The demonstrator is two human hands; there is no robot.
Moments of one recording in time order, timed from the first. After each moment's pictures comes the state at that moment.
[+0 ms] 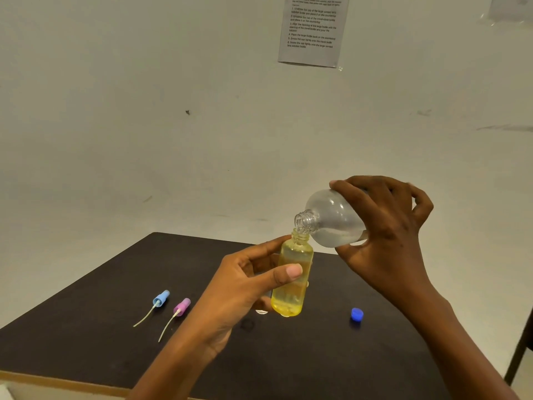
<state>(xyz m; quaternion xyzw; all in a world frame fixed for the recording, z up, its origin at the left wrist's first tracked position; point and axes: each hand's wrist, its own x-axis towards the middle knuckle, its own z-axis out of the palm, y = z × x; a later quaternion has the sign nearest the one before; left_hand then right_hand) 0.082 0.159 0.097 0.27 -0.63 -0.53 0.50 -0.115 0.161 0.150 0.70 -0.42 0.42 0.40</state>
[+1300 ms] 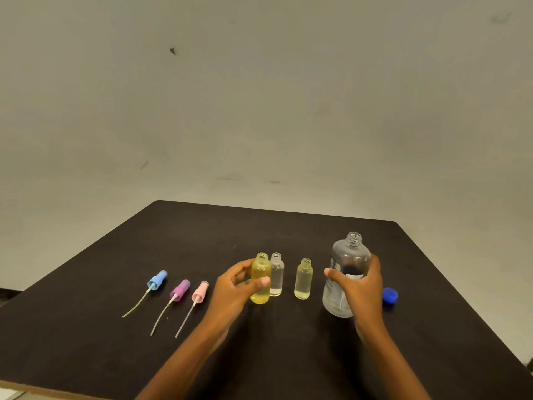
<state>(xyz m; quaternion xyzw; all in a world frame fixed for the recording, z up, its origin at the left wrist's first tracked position) 0.064 -0.003 -0.045 0.44 -0.53 -0.50 0.52 -0.156 0.000 -0.045 0.46 -0.58 0.64 -0.22</state>
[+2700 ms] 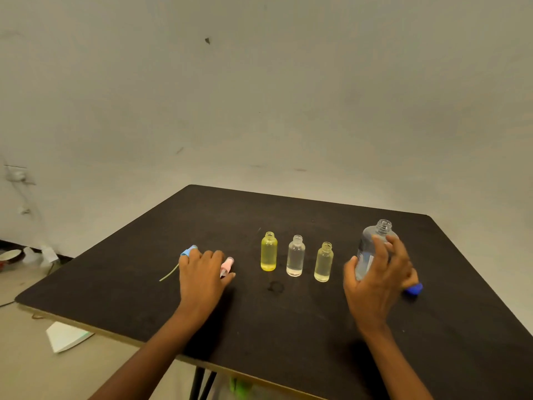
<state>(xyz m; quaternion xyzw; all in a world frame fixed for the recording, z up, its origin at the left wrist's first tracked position) 0.138 -0.006 -0.078 0.69 -0.67 0.16 0.20 -0.137 0.005 -0.067 0.52 -0.59 0.56 0.25</state>
